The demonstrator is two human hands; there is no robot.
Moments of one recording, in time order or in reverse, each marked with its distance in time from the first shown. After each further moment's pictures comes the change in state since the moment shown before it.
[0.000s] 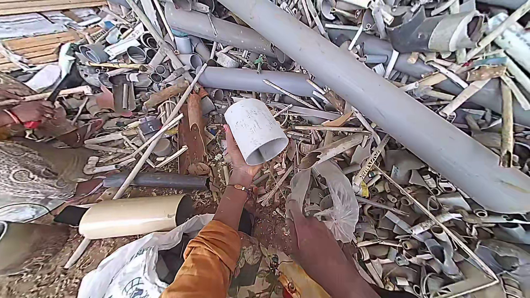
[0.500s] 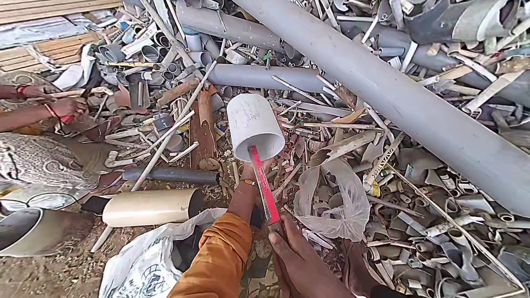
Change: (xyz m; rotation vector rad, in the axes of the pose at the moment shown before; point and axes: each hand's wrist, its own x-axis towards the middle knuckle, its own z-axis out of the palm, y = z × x) left_hand -0.015 -0.018 -0.034 0.113 0.096 0.163; right_hand -0.004 -0.008 0.041 1.004 -0.261 -0.189
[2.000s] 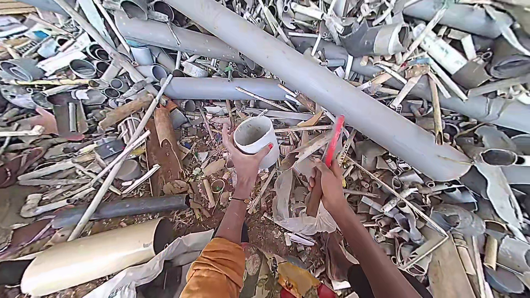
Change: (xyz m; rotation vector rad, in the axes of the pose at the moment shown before) left_hand 0.005 -0.029 0.058 0.889 -0.013 0.354; right_hand 0.035 -0.026 -0.125 0.464 0.996 -0.327
